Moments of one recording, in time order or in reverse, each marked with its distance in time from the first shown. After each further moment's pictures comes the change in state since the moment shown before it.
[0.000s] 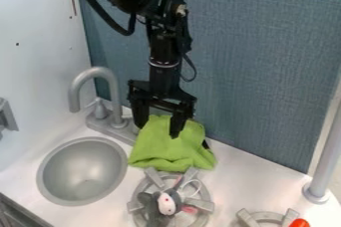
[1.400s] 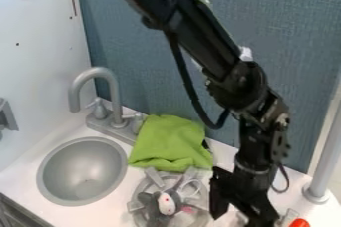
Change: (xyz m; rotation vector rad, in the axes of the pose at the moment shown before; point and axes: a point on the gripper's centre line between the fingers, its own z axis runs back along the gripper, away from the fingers) arm -0.065 -0.150 -0.073 -0.028 0.061 -0.568
